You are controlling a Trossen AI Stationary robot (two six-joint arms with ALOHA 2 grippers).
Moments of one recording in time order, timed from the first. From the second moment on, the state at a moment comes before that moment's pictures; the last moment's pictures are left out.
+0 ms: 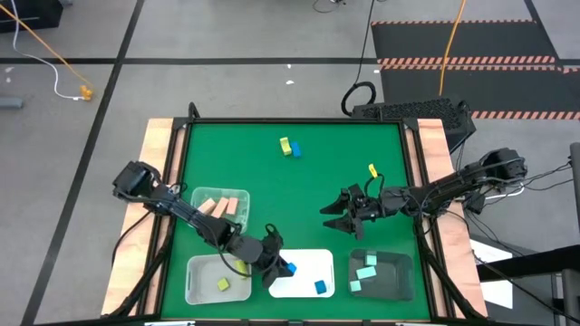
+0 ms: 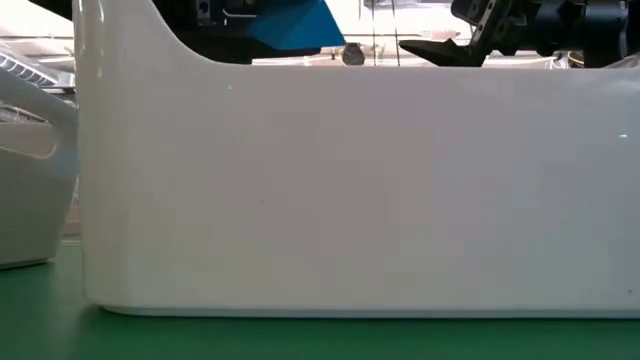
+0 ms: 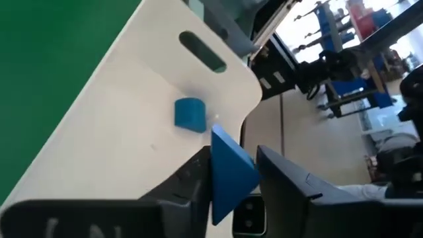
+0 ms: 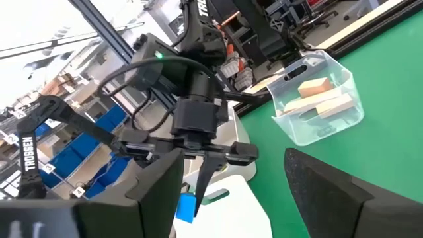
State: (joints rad) left arm -0.48 1.76 0.93 0.40 -0.06 -1.01; right arm 0.23 1.21 0.38 0.80 0.06 0.70
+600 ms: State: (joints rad) left arm -0.48 1.76 0.93 0.54 -0.03 -0.81; right arm 0.23 1.21 0.38 0.79 0.06 0.69
